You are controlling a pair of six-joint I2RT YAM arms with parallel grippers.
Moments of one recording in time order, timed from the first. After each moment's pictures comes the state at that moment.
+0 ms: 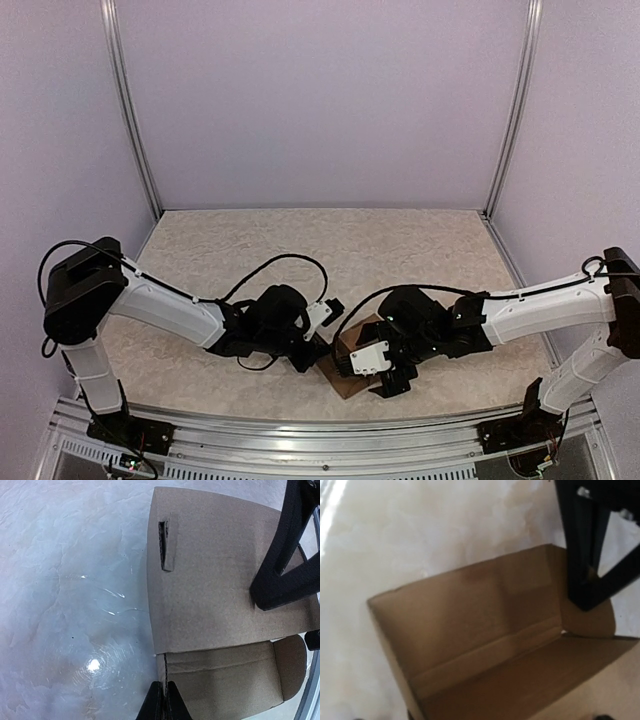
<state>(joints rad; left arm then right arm) -1.04 1.83 0.88 0.22 0.09 -0.11 1.09 1.47 0.76 -0.24 -0.05 -0.82</state>
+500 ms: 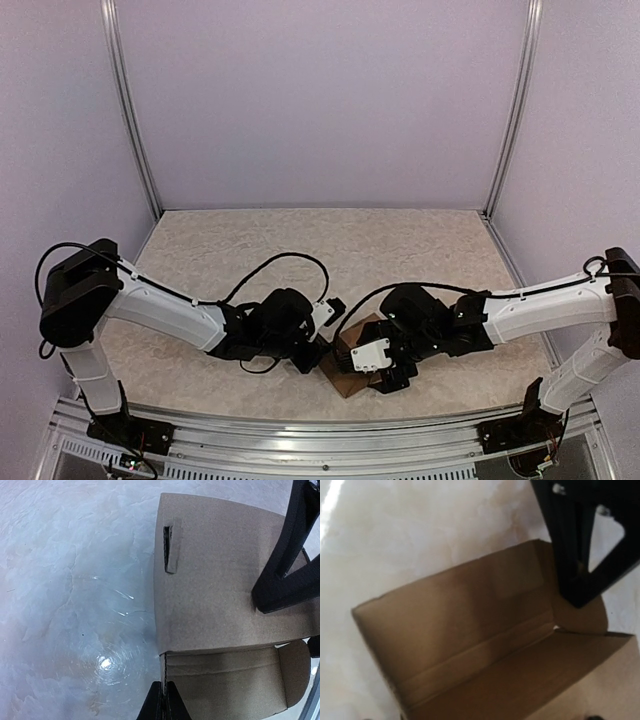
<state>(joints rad) -1.10 1.81 0.89 0.18 -0.05 -0.14 1.08 1.47 0.76 -0.22 -0.05 -0.80</state>
